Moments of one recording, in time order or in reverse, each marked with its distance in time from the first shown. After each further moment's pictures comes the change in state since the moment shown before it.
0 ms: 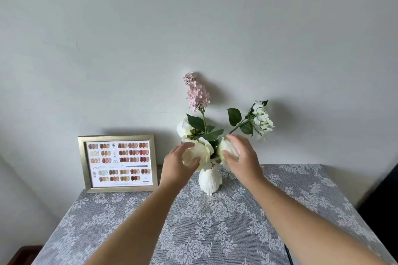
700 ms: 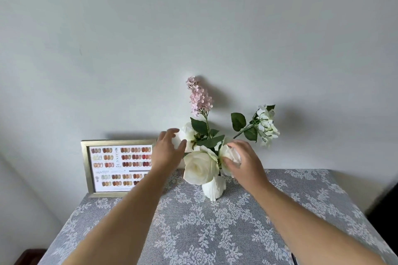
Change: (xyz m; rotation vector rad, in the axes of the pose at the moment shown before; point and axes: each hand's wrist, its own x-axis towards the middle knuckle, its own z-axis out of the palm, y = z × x) left_hand 0.060 -0.021 -0.018 0.209 0.044 -0.108; right_hand 0.005 0.003 0.002 -0.102 -0.029 -0.103
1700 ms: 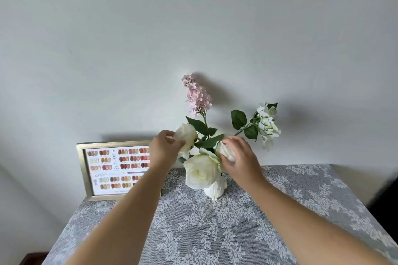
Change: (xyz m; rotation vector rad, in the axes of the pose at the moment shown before) left_hand 0.009 0.007 -0.005 -0.213 0.019 -0.194; right_hand 0.007 -0.009 0.010 -0.058 0.040 -0.079
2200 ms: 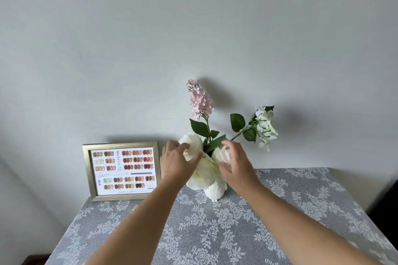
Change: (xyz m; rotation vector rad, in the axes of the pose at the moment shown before) left_hand -0.043 0.002 0.012 0.305 -0.053 0.204; right_hand -0.012 -0.011 0.002 0.108 -0.087 0.082
